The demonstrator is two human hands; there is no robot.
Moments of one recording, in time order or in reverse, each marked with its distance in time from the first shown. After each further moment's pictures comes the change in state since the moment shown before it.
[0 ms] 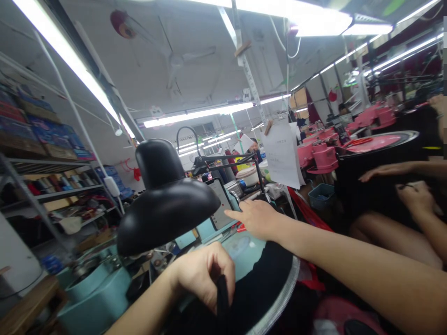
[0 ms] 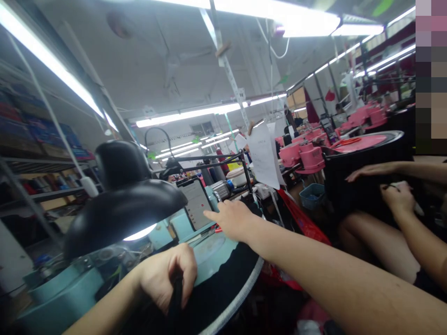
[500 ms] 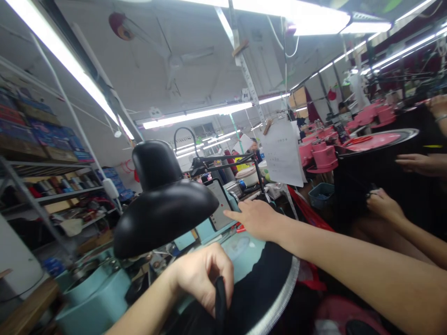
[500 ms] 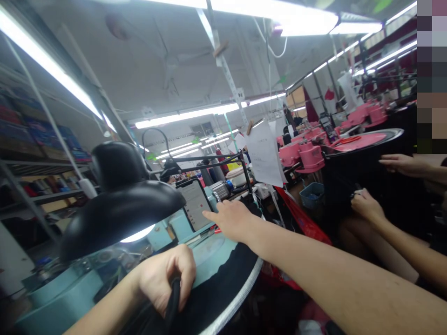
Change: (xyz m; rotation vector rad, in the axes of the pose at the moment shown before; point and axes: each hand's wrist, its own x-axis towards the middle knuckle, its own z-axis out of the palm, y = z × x) left_hand 0.001 0.001 0.000 0.000 -0.001 0.022; right_hand -0.001 -0.001 -0.001 -0.008 0.019 0.003
